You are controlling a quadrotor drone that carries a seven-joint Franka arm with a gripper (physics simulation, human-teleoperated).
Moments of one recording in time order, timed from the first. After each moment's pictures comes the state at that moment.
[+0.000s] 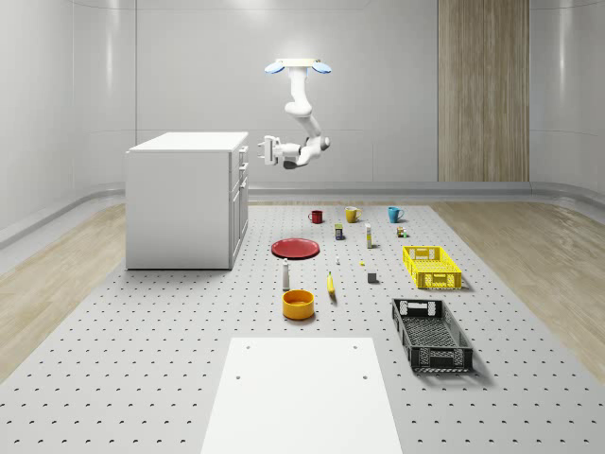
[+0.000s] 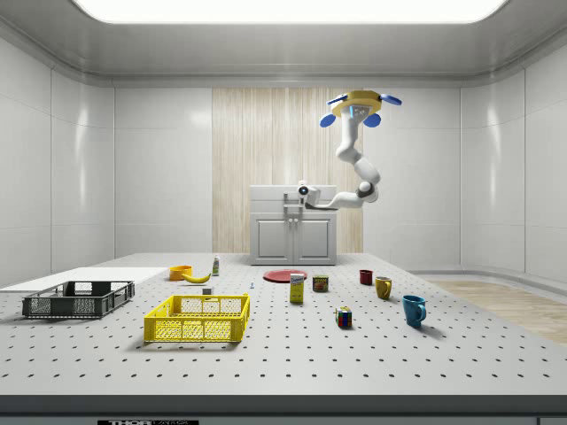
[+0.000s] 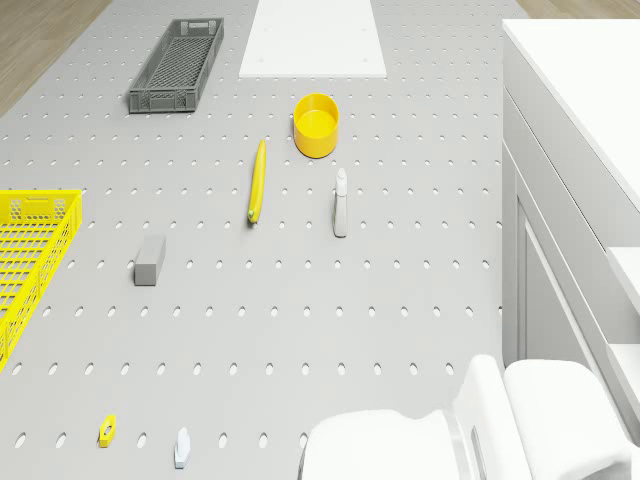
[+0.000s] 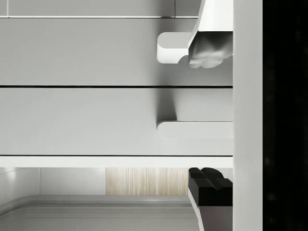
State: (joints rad) arm 0.85 -0.74 -0.43 -2.48 1.42 2.15 0.53
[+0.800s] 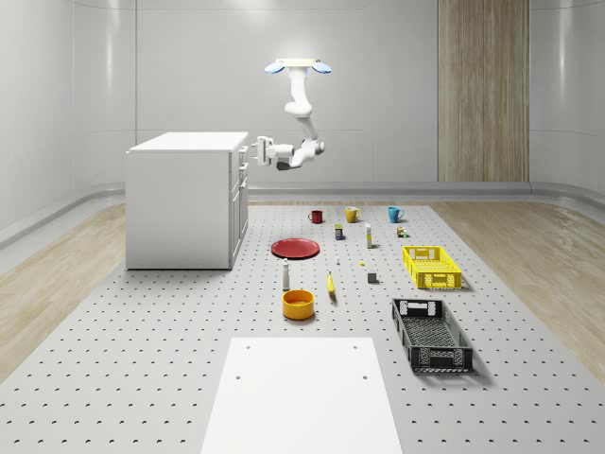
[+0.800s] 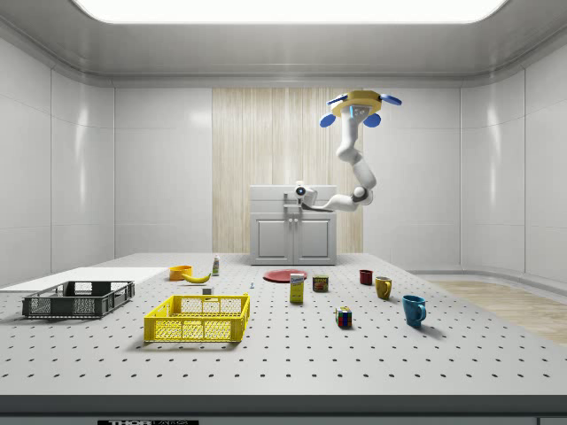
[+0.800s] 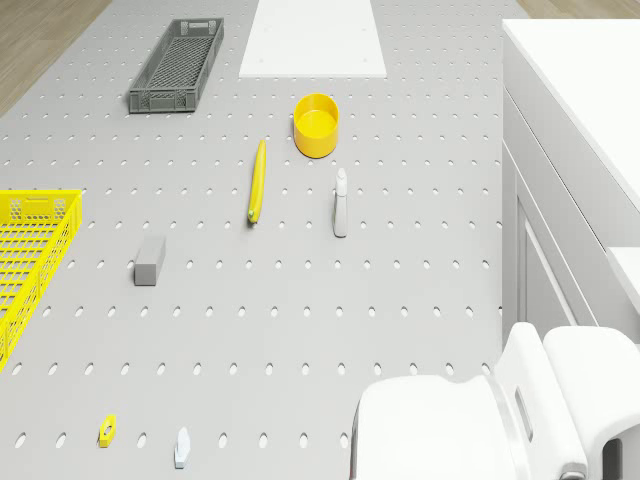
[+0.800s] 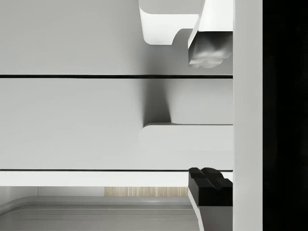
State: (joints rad) arm 0.83 -0.60 -0.33 -2.40 1.55 2.15 0.47
